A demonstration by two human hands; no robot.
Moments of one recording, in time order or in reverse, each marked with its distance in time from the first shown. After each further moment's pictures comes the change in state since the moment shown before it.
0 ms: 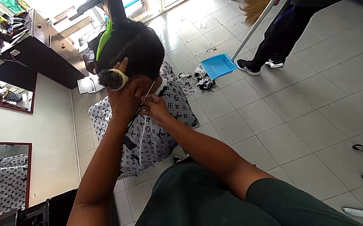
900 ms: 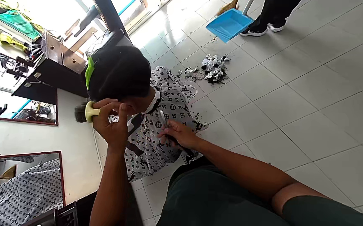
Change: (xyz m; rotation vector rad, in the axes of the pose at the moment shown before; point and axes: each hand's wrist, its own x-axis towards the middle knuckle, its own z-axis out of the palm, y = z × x) left_hand 0.007 0.033 -0.027 -0.583 0.300 -0.104; right_hand -0.060 -0.041 -0.108 -0.543 -0.378 0.090
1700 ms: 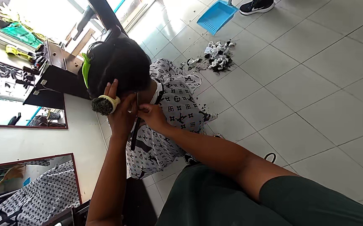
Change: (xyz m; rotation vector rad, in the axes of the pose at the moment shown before) left_hand -0.006 -0.049 0.003 0.541 -0.355 0.231; right_hand 0.092 -0.028 0.079 0.168 0.339 -0.122
